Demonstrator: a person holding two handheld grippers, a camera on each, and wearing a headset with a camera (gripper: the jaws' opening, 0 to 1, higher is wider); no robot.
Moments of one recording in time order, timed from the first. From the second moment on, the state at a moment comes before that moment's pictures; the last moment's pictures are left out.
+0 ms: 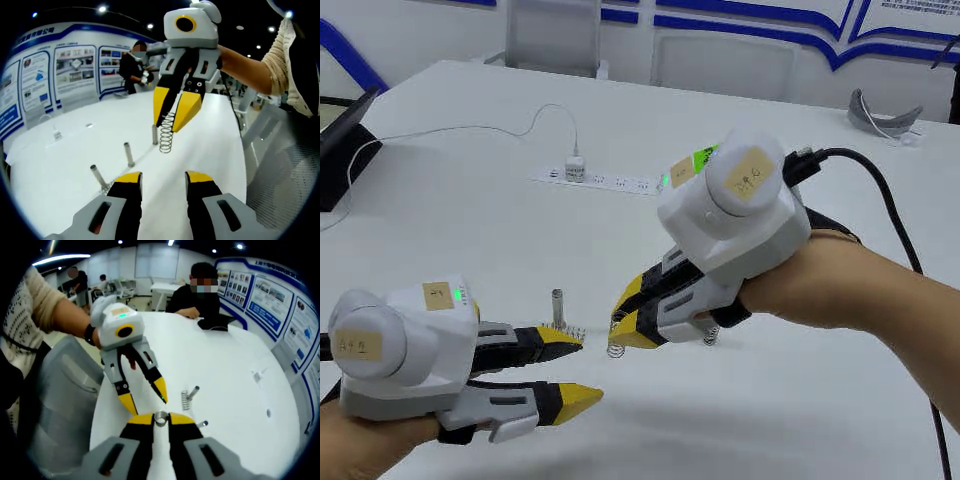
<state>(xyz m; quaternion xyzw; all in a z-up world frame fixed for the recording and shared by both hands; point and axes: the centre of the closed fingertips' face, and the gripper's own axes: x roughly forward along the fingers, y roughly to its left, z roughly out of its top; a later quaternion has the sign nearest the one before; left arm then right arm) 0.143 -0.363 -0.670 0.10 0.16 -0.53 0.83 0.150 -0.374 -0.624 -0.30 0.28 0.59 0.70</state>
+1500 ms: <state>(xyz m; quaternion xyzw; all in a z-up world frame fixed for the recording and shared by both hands) 0.146 -0.325 -0.673 0.07 0.18 -0.47 0.86 0.227 -0.394 -0.636 -0.26 0.29 0.50 0.77</state>
